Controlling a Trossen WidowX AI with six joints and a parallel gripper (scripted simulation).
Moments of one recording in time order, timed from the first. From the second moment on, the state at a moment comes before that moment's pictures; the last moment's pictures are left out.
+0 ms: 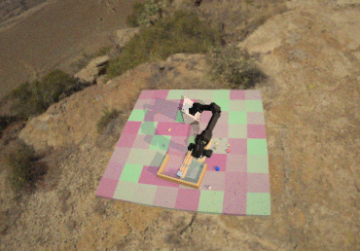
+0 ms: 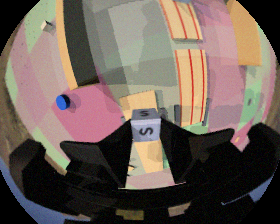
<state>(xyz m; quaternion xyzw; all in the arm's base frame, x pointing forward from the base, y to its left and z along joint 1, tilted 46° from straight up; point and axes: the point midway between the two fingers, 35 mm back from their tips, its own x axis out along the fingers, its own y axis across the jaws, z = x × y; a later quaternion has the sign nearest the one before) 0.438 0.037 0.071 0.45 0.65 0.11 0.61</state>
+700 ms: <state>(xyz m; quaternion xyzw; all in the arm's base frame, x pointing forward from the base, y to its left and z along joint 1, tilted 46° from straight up) 0.374 0.016 0.074 0.45 0.65 0.11 0.60</state>
